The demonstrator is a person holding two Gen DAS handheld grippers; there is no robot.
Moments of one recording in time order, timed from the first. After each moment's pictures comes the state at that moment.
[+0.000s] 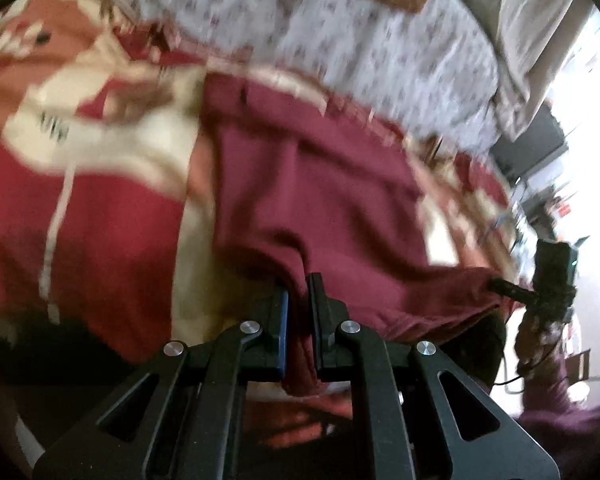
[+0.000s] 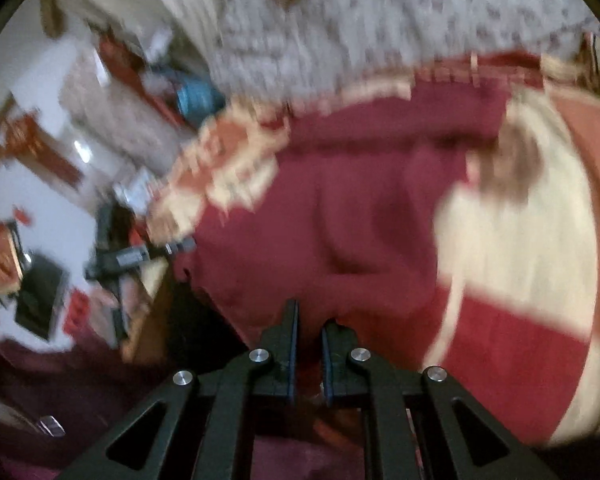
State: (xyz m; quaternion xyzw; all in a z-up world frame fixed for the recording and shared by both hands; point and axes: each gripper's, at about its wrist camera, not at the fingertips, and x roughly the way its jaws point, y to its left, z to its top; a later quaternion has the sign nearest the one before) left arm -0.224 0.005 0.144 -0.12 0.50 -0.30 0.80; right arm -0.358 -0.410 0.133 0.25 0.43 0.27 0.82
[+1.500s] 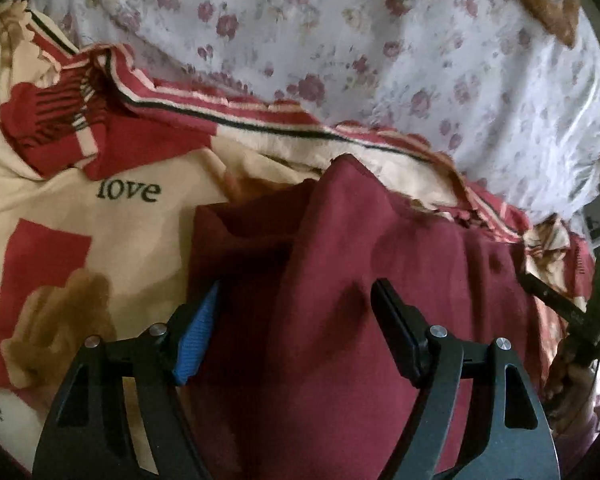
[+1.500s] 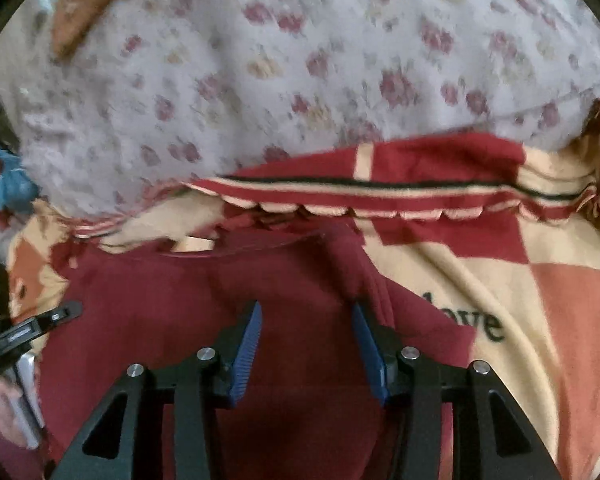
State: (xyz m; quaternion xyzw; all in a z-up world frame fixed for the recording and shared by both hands) left arm 0.059 -0.079 0.060 -0.08 0.55 -0.21 0.81; right arm -0.064 -0.463 0.049 0.19 0.47 0.00 0.86
